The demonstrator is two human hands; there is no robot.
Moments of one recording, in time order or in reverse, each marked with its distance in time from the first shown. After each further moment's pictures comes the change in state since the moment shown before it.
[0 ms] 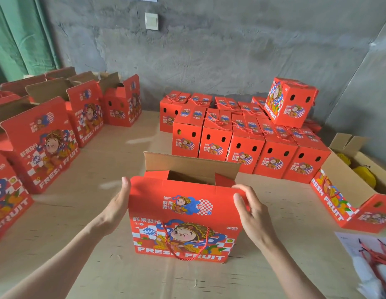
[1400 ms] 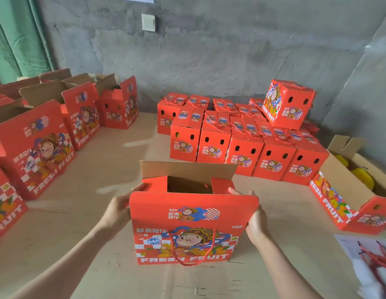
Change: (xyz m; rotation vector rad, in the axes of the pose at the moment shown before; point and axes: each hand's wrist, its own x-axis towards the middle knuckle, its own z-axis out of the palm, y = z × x) left_hand 0.010 -0.012 -0.001 0.276 0.078 0.217; right_hand 0.028 0.046 0.021 0.649 0.053 0.584
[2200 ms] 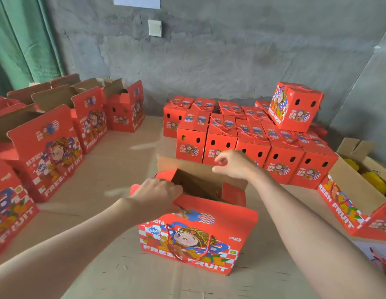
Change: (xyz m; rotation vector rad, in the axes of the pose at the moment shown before) left_hand 0.011 0.112 0.019 1.279 -0.337 0.541; right_hand 0.054 -0.129 0.078 -1.278 -0.325 -0.370
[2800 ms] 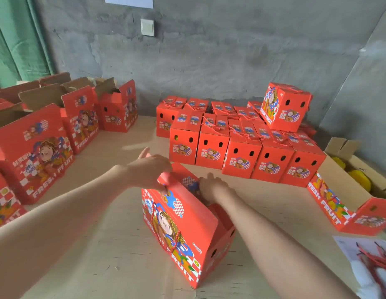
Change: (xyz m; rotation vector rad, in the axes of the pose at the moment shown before) left_hand 0.048 -0.049 -0.007 -0.033 -0.206 -0.018; right_hand -0.013 -0.019 0.070 -0.381 -0.280 0.167
